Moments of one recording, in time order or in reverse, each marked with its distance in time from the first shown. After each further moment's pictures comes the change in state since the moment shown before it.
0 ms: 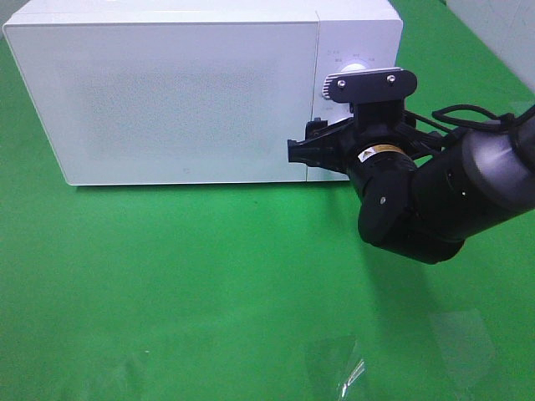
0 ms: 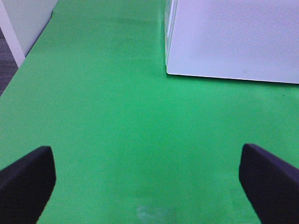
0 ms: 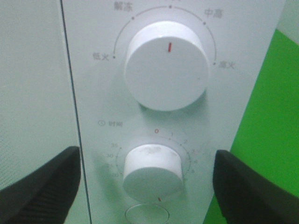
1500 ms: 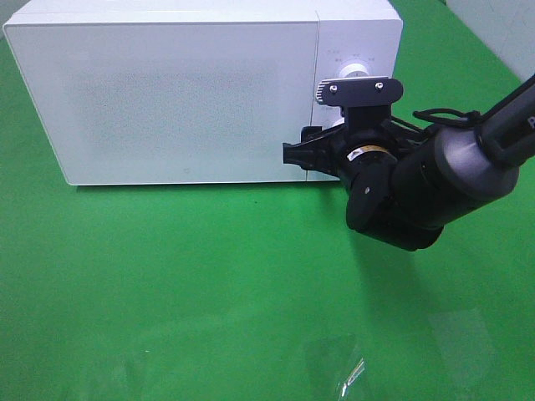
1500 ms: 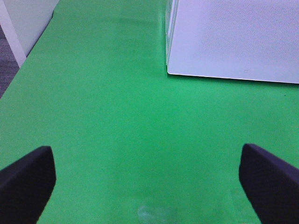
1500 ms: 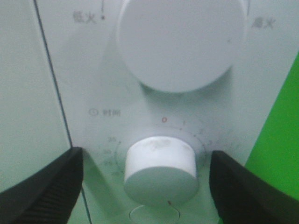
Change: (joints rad) left arm 0.000 0.000 0.000 0.002 0.000 0.000; right arm -0.037 0.074 -0.083 0.003 0.070 0.019
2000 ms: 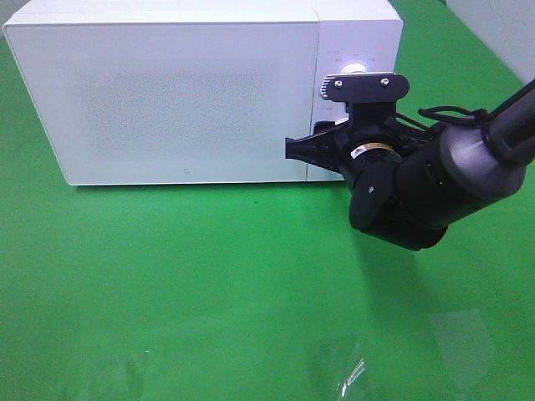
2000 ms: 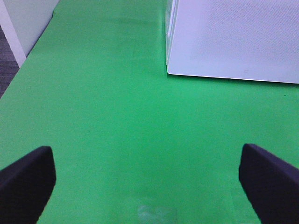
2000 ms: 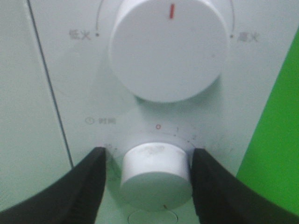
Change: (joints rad) left arm 0.000 0.000 0.000 0.000 0.000 0.000; right arm -0.001 -0.007 0.007 -0.007 -0.015 0.031
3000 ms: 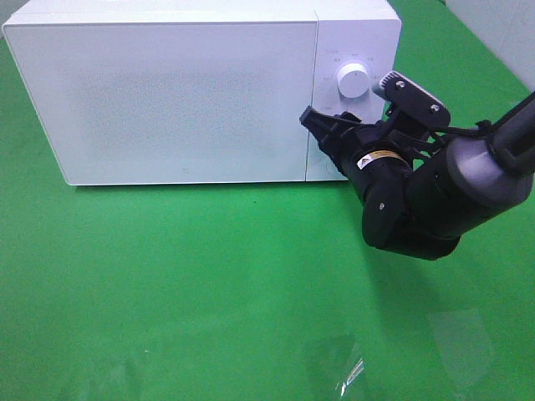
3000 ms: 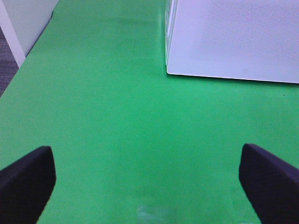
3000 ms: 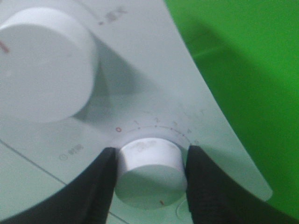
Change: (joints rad) left arm 0.000 0.000 0.000 0.000 0.000 0.000; right arm -0.015 0.014 0.039 -0.124 -0.069 0.733
